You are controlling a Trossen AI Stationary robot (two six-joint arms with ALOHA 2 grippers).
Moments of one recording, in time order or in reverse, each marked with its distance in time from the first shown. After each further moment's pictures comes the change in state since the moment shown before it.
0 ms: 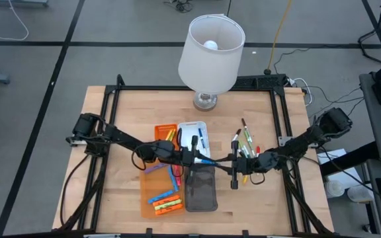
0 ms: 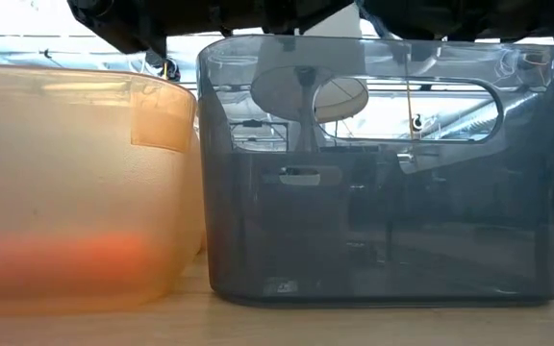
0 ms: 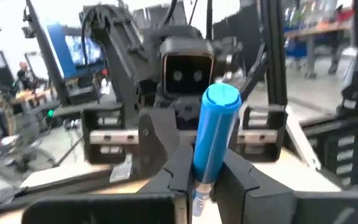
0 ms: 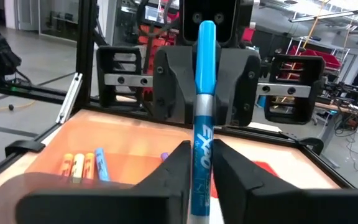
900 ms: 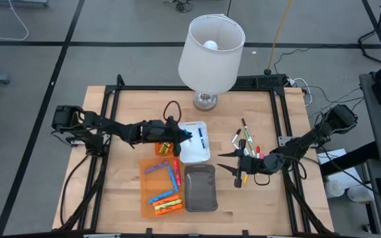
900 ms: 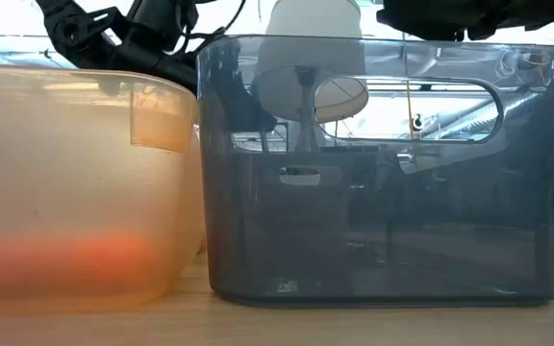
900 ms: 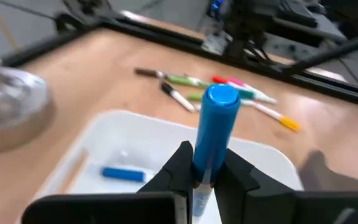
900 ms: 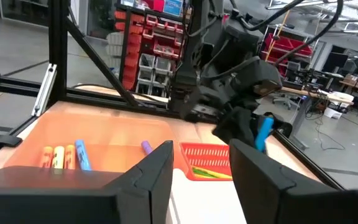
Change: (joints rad) left arm 0.260 -0.278 -0.322 -0.365 -0.036 -0.456; right arm 0.060 -0.125 -0.001 -0.179 0.179 0.026
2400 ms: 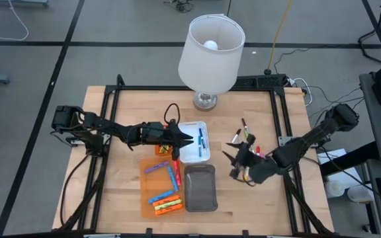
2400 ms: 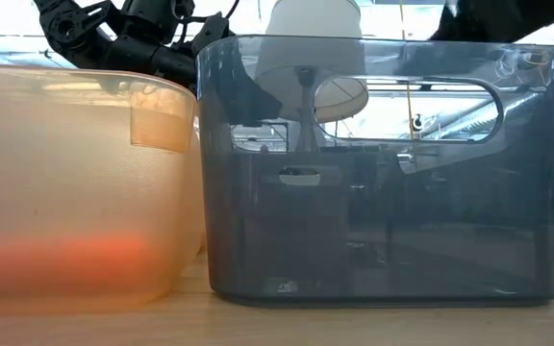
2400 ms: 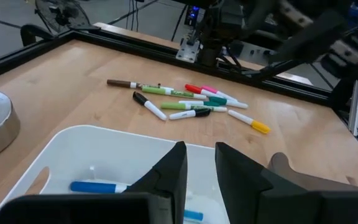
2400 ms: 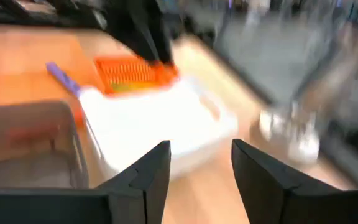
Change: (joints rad) left arm -0.032 0.000 0.000 0.057 0.049 0.014; right arm -0.001 -0.040 0.245 -0.988 0.332 0.560
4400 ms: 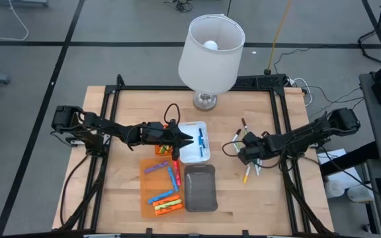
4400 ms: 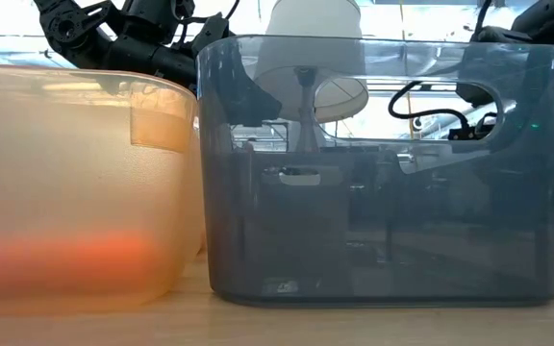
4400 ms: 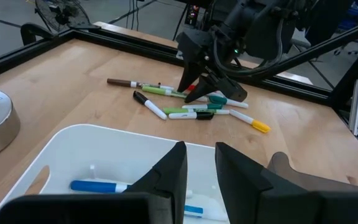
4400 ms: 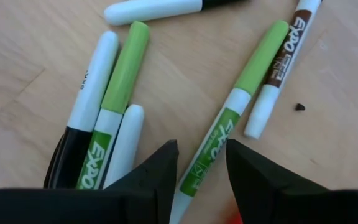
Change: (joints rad) left arm 0.000 0.000 0.000 -0.002 0.000 -0.001; right arm -0.354 0.064 -0.224 -0.503 -0.637 0.637
